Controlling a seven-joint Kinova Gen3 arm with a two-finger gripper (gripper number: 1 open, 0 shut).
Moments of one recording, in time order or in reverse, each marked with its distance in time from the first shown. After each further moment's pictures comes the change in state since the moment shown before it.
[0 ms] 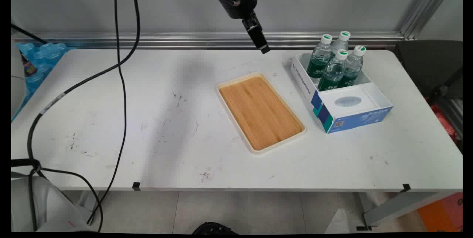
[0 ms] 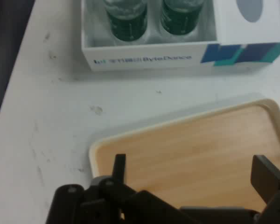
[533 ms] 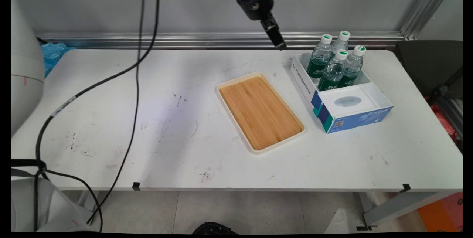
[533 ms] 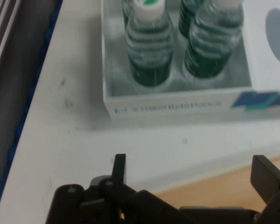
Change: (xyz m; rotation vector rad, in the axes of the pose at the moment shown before) arm 0.024 -0.034 0.055 0.003 0.084 0.030
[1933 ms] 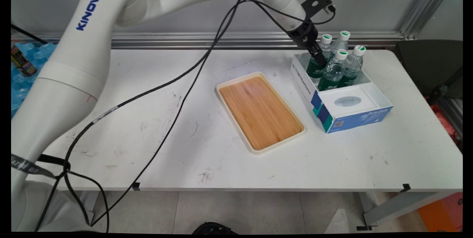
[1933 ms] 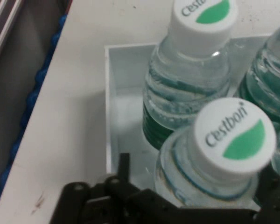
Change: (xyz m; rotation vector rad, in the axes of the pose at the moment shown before) arm 0.052 -0.033 0.195 -0.015 0.122 -0.007
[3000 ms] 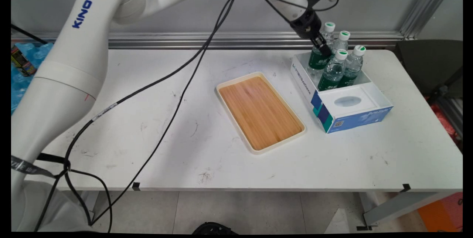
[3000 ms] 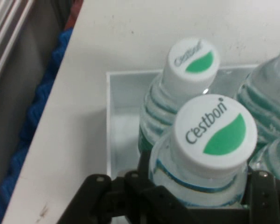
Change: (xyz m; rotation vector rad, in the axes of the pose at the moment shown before) arm 0.020 -0.004 -0.028 -0.019 0.031 -0.024
